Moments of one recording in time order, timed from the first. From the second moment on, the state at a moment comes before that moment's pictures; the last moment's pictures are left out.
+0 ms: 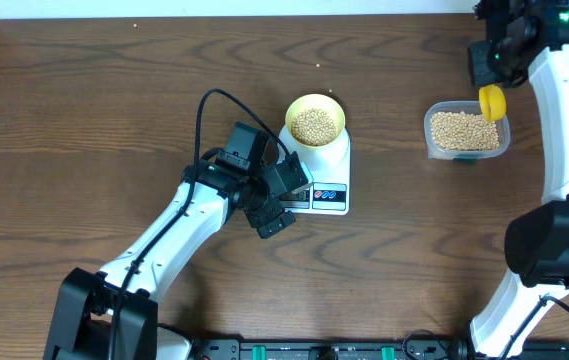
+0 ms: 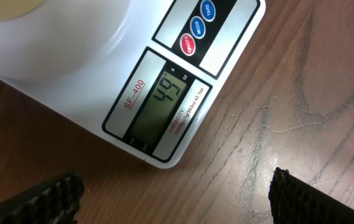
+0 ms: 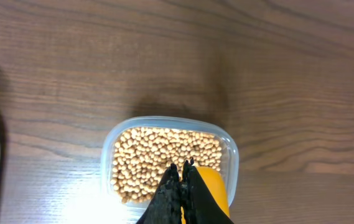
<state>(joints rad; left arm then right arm) -0.41 1.54 0.96 -0.64 0.30 0.67 -0.04 1.99 2.06 -1.18 0.06 -0.19</state>
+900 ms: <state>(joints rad) -0.41 1.54 0.96 -0.64 0.30 0.67 -0.35 1.99 2.06 -1.17 -0.93 -0.24</state>
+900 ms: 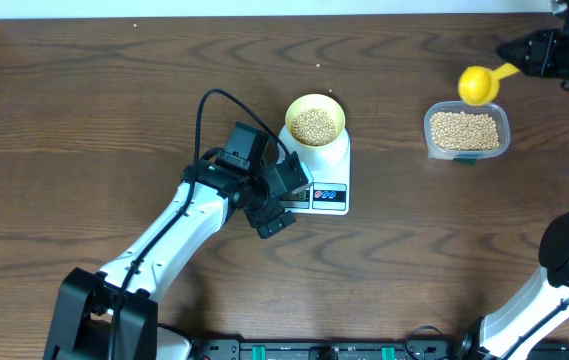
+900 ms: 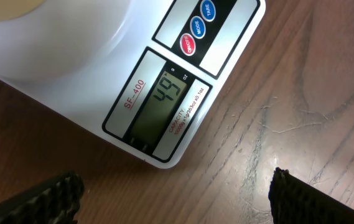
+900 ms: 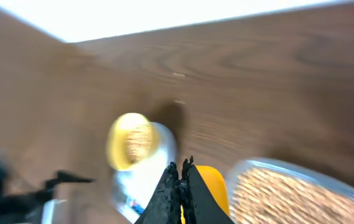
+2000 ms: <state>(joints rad) -0.41 1.54 0.96 -0.64 0.30 0.67 -0.08 1.99 2.06 -1.15 -0.67 -0.34</state>
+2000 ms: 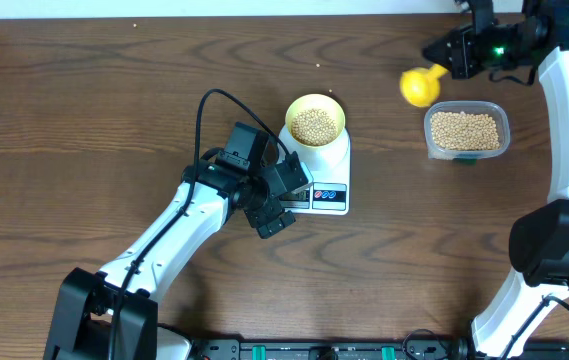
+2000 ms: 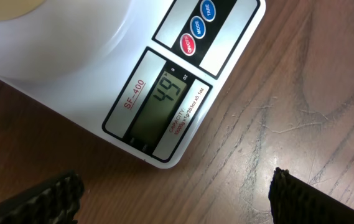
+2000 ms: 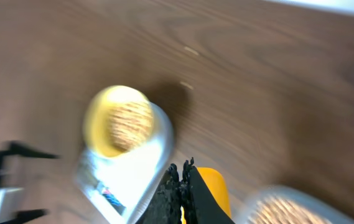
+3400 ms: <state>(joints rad) -0.41 1.54 0.96 -0.64 0.30 0.67 -0.22 1.99 1.82 -0.96 -0.41 -0.08</state>
